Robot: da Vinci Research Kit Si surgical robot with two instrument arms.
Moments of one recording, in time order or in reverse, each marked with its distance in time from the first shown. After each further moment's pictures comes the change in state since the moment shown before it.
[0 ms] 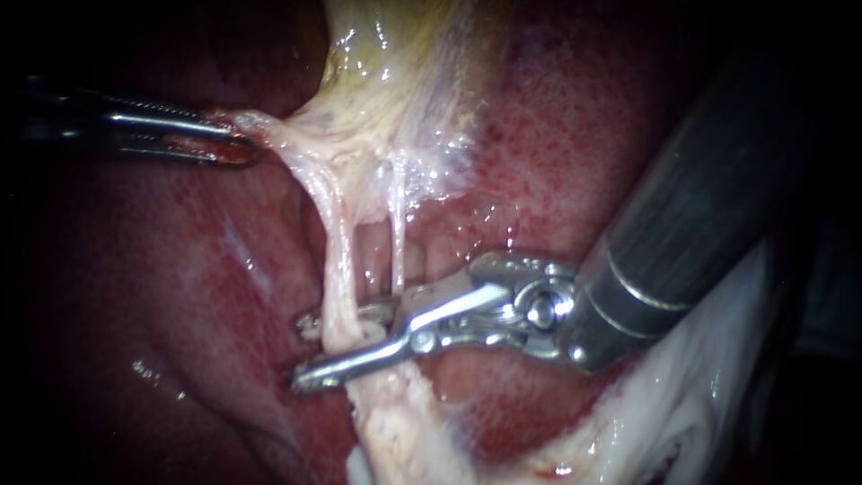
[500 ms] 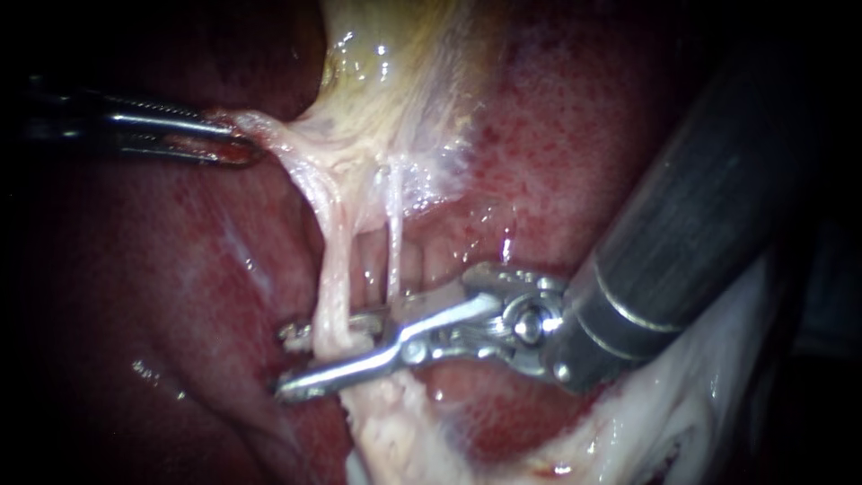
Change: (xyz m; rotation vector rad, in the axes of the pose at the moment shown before) right arm 0.000 -0.003 0.001 0.053 0.026 0.026; left arm 0.000 0.000 0.000 0.000 0.000 0.000
